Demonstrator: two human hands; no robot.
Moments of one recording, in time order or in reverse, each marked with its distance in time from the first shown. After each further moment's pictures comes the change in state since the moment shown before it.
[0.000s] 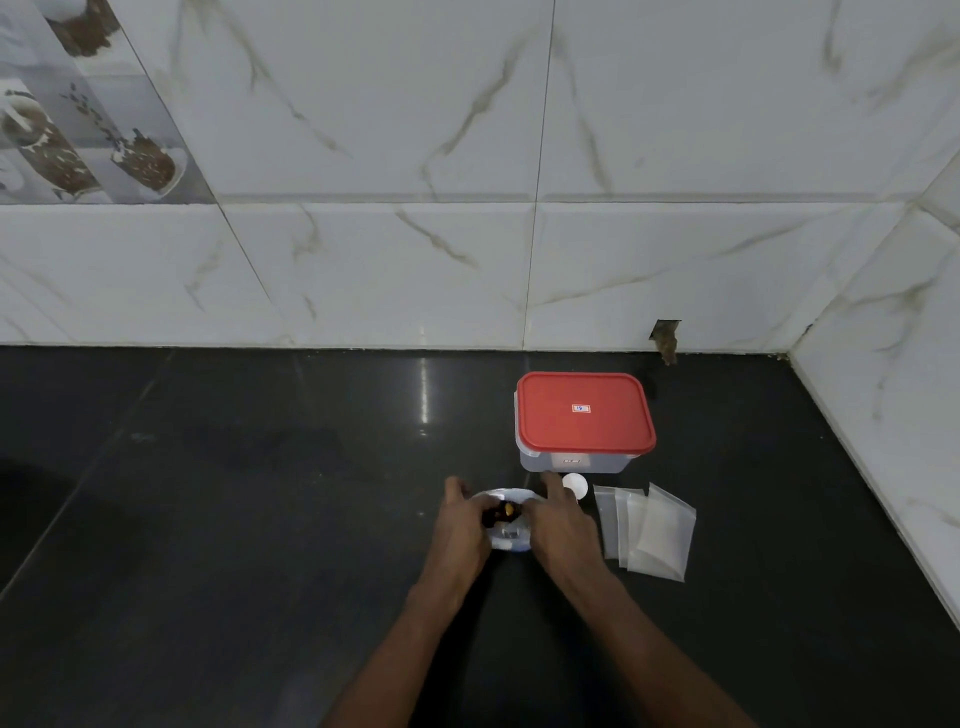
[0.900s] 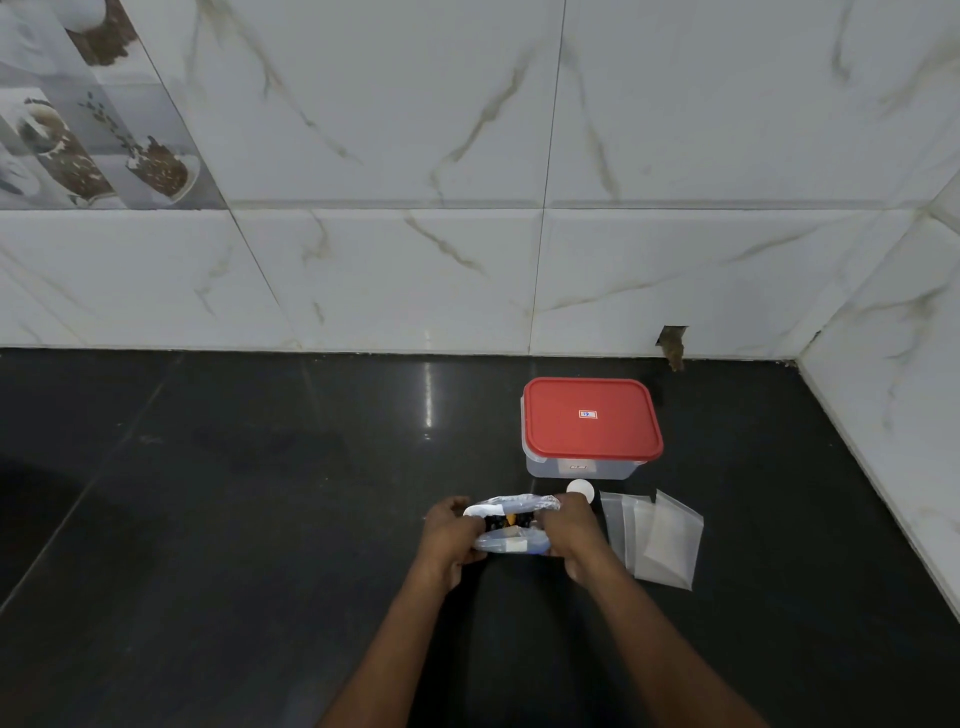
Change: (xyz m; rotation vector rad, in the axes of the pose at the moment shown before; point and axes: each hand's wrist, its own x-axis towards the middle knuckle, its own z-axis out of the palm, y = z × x) left_hand 0.009 0.000 -0.019 -0.578 -0.060 -0.542; right_hand 0.019 -0.001 -0.002 0.815 -0.091 0.447
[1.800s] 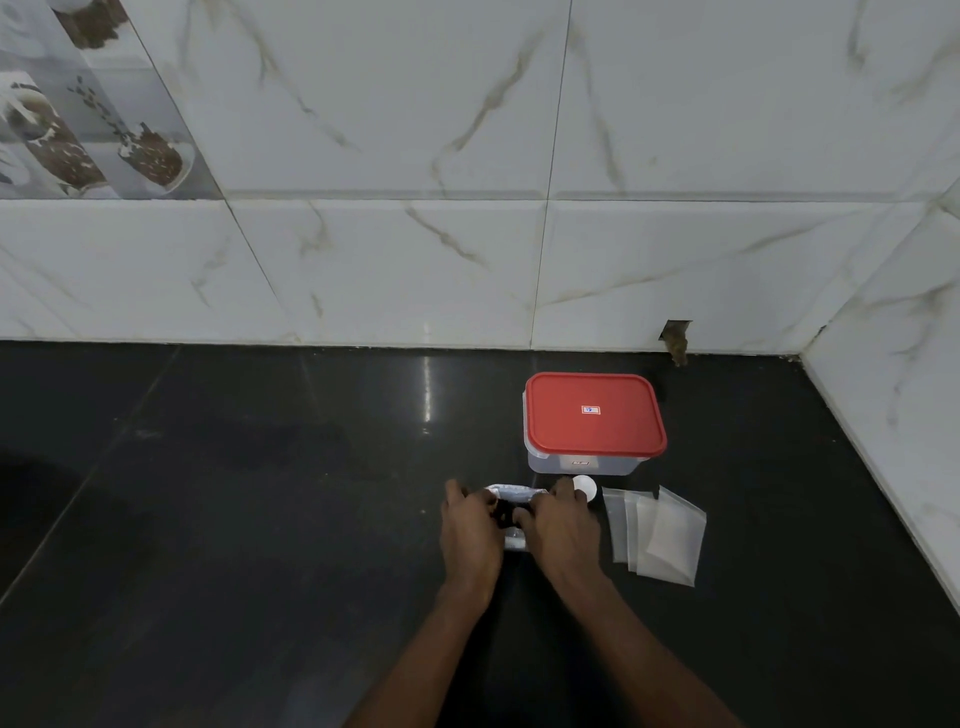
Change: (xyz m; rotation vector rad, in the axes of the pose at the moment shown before) left_hand -0.020 -0.013 0.019 0.865 0.342 0.526; right_hand -0.007 0.010 0.014 -0.933 0.249 -0.424
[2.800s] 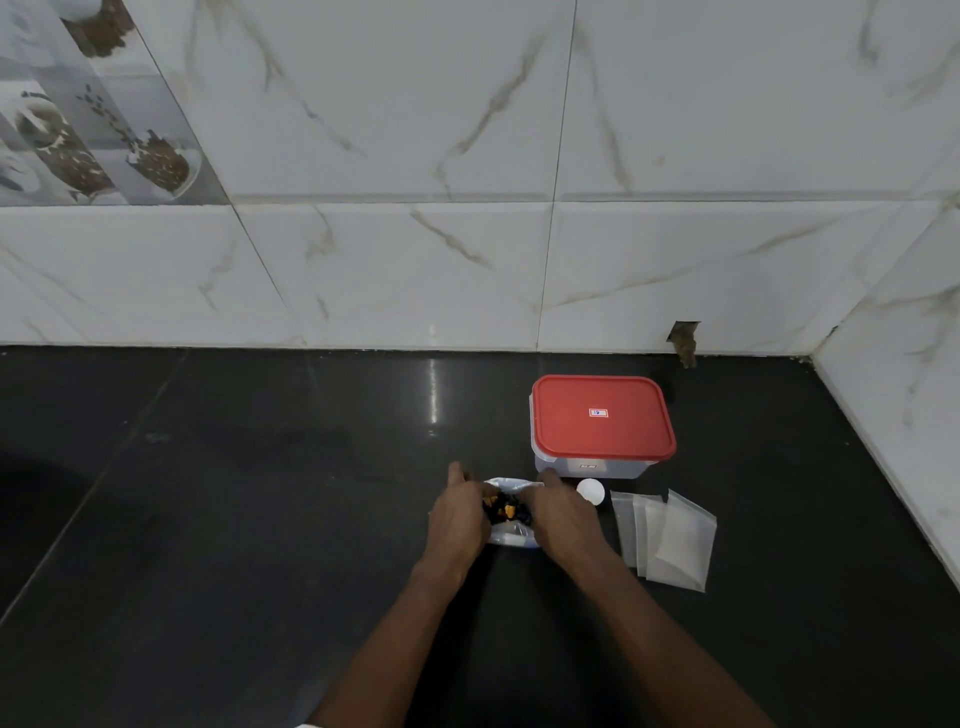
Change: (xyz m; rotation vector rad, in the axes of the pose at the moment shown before) left_hand 0.036 -0.015 -0.015 0.020 -0.159 0.179; right_hand 0.024 0.002 -0.003 -0.056 -0.107 -0.254
